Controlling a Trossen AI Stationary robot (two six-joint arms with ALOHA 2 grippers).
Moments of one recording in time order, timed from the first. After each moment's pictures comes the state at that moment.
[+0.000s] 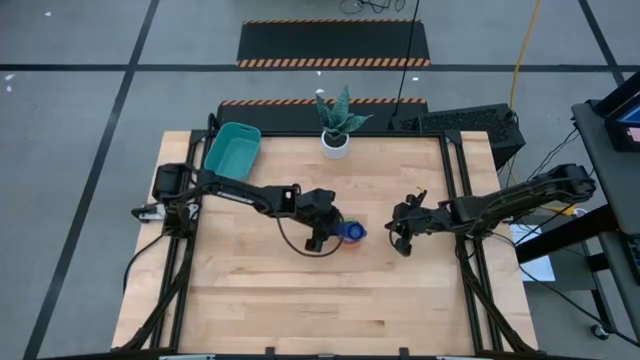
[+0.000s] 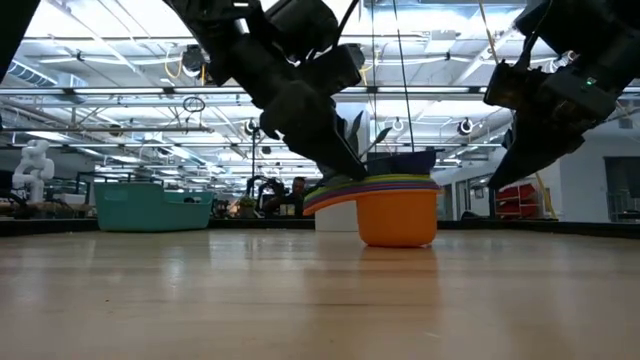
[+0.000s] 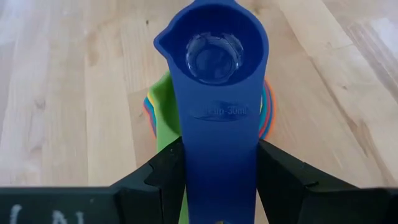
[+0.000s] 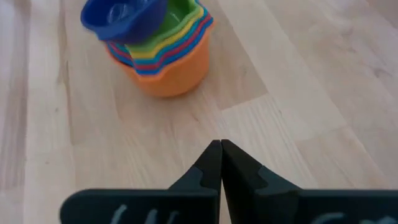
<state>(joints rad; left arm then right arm) 0.02 1.88 1.18 -0.08 0.13 0.29 0.17 0.98 0.36 -0.21 0.24 0.46</state>
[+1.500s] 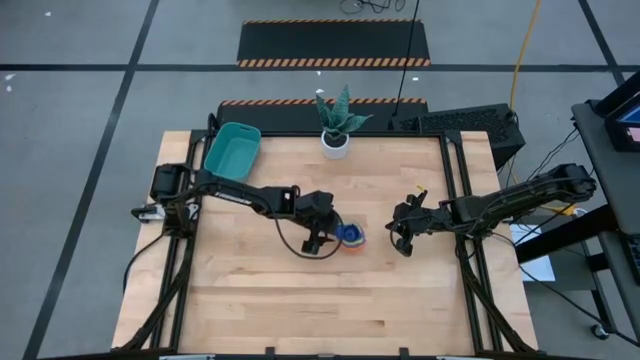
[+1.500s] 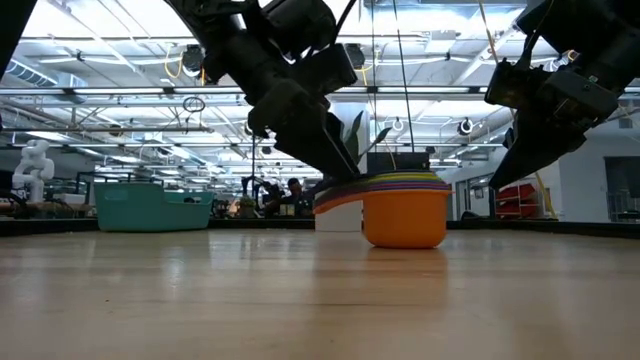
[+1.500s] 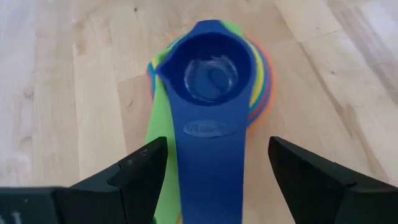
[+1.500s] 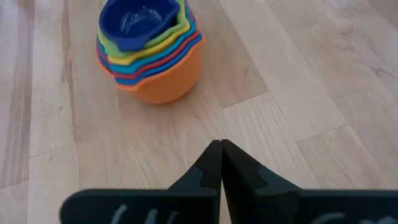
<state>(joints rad) 0.01 1.87 1.17 -0.12 0.13 0.30 0.18 0.97 0.36 -0.22 0.23 0.46</state>
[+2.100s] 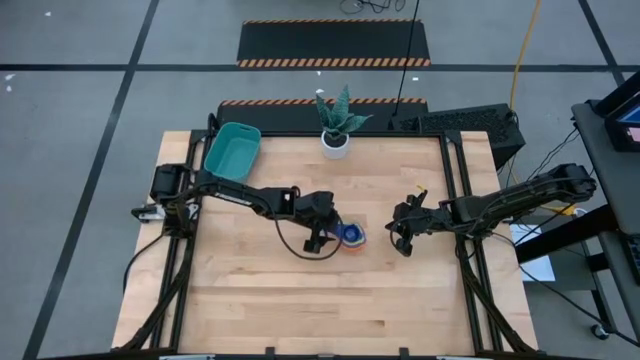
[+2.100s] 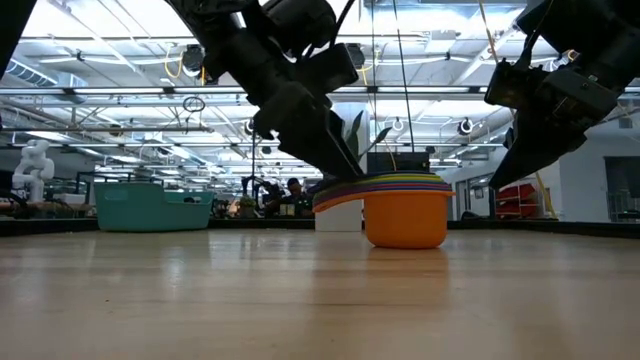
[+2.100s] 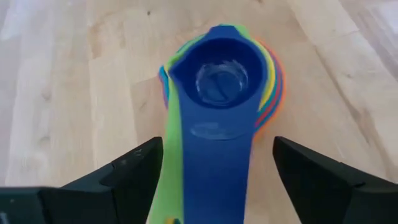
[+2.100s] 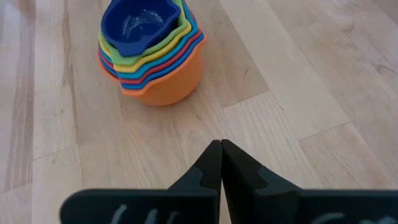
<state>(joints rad) 0.01 1.86 1.17 -0.10 0.07 0.30 0.18 0.97 0.36 -0.22 0.23 0.48</state>
